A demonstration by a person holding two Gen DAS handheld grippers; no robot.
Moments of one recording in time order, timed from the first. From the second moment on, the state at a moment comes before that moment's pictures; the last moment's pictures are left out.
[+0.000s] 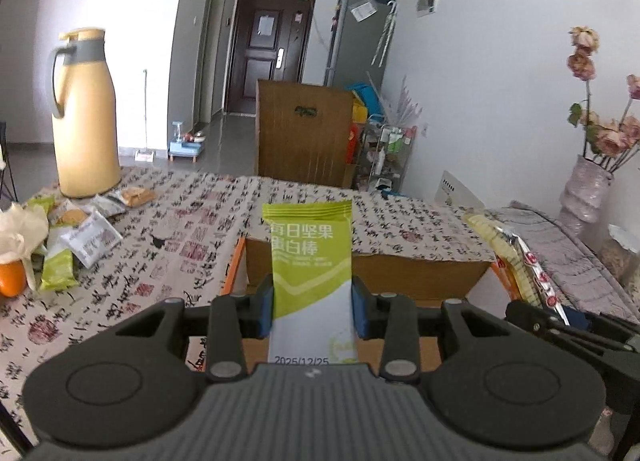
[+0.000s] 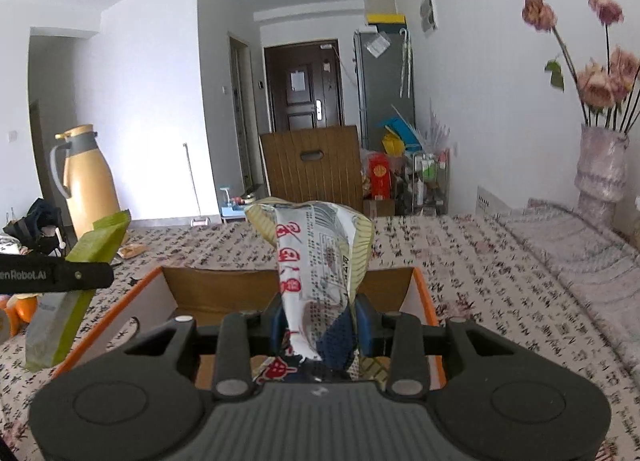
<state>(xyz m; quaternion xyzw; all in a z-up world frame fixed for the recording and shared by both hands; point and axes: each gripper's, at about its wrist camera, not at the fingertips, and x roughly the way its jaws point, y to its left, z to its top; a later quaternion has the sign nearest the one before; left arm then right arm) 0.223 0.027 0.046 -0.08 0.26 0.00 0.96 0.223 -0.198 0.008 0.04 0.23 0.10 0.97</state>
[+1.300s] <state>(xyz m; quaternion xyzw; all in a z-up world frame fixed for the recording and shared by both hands) 0.208 0.028 0.047 -0.08 0.23 0.02 0.97 0.217 -0.214 0.015 0.05 0.21 0.08 0.97</state>
